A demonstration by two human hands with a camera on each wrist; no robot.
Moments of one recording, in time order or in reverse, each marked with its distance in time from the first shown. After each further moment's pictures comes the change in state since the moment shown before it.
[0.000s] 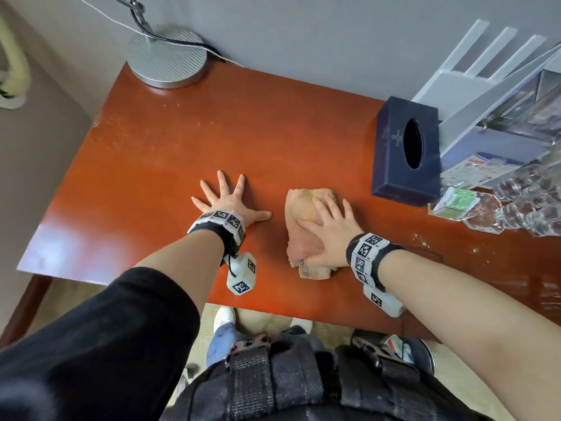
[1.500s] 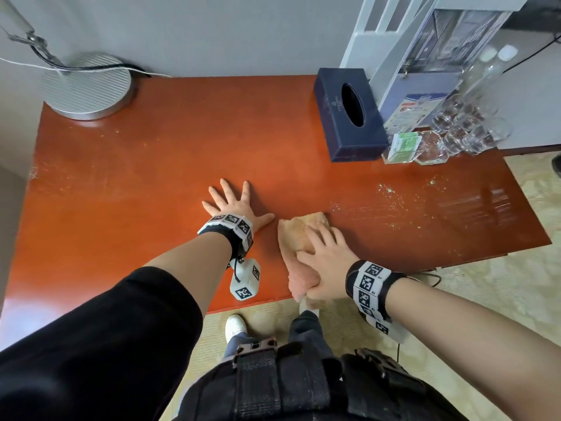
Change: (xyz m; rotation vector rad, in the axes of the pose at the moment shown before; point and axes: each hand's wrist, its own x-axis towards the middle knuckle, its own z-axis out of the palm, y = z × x) left_hand -0.018 0.039 0.025 0.287 -0.013 0.263; right_hand -0.085 -0.074 0.036 0.192 0.006 0.136
